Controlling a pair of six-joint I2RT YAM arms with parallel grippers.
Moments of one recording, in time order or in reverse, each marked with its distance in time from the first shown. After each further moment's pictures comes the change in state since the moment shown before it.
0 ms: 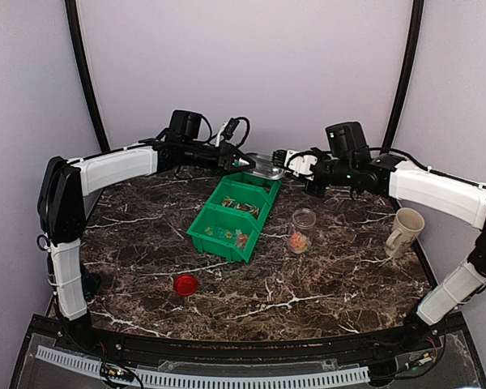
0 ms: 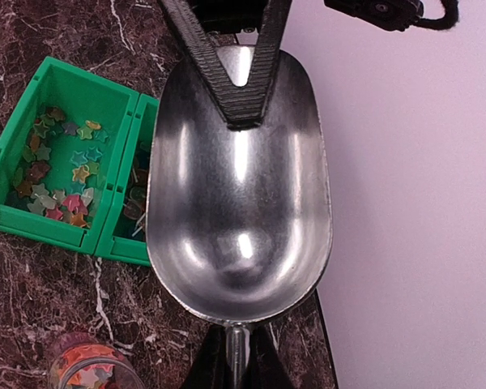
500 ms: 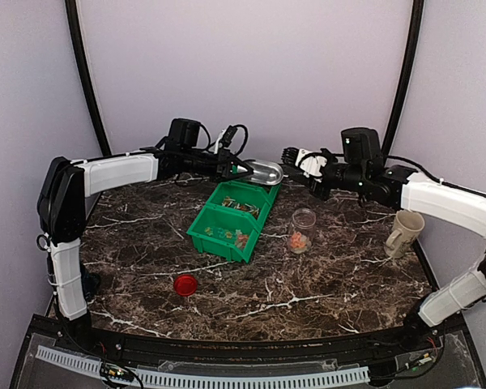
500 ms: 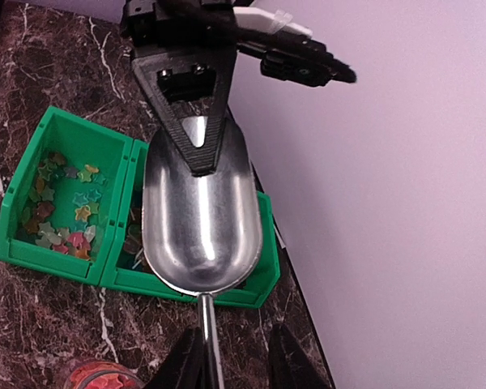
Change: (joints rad) left arm 0.002 0.000 -0.085 0.091 0.039 -0.045; right arm -0.016 -0.100 -0.139 0.144 -0.064 0.049
